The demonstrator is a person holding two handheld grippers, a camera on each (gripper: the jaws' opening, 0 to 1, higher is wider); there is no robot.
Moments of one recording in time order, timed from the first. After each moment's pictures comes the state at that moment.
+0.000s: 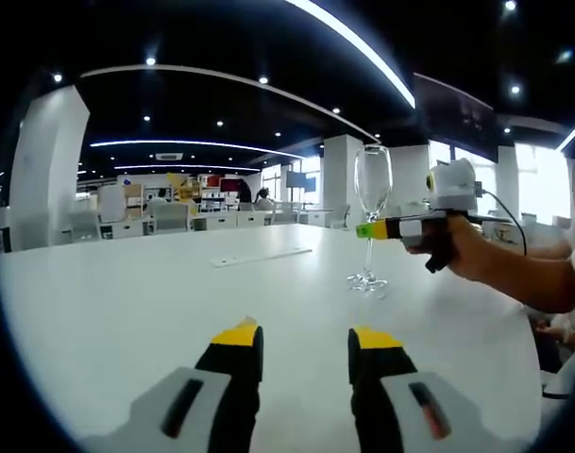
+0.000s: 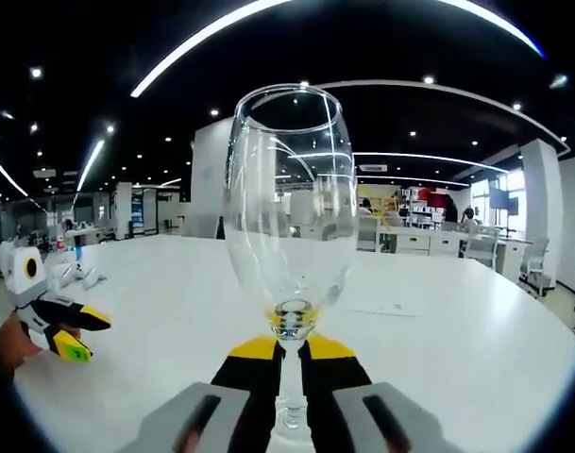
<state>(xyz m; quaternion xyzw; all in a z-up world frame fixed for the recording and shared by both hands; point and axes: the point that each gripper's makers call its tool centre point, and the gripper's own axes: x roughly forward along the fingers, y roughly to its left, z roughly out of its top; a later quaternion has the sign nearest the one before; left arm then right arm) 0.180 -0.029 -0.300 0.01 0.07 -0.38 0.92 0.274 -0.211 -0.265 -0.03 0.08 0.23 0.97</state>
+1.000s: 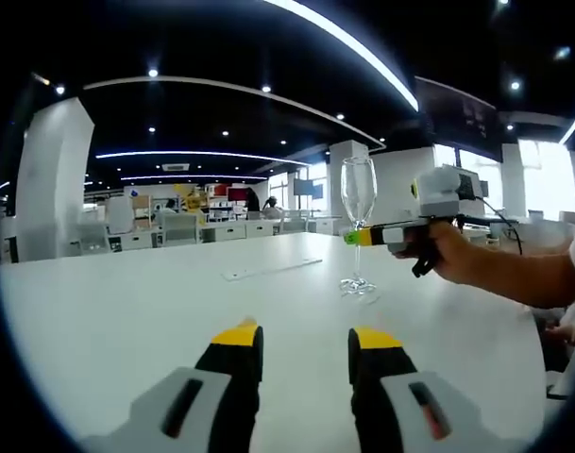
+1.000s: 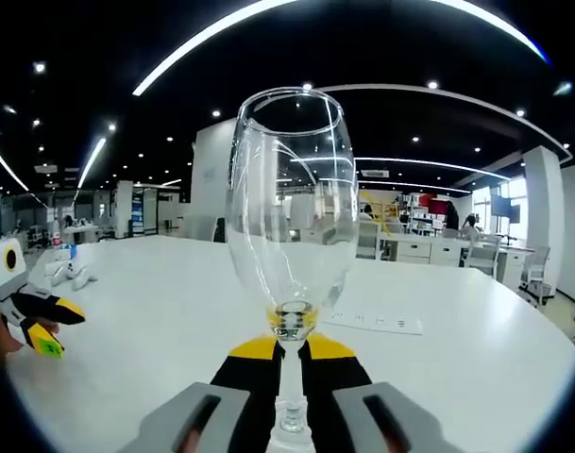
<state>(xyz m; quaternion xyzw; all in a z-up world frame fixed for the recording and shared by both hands) 0.185 -0.021 -0.284 0.02 0.05 -0.37 0.93 0.314 -0.203 -0.258 -0.04 0.07 0.23 0.97</state>
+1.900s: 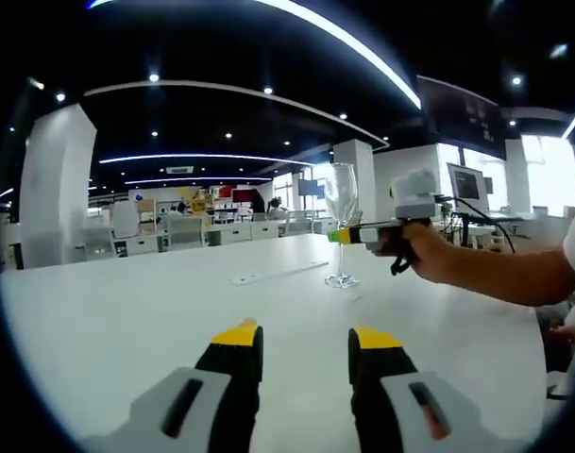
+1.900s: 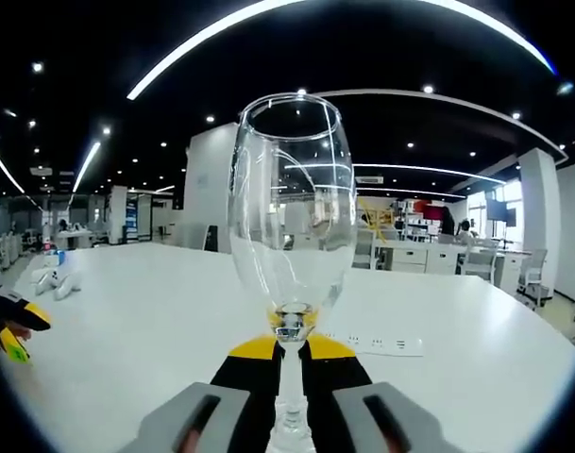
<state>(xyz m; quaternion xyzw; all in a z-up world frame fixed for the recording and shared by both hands) 0.190 -0.015 -0.274 0.03 0.04 -0.35 0.93 0.370 -0.202 -0.248 -0.04 0.05 0.21 0.98</state>
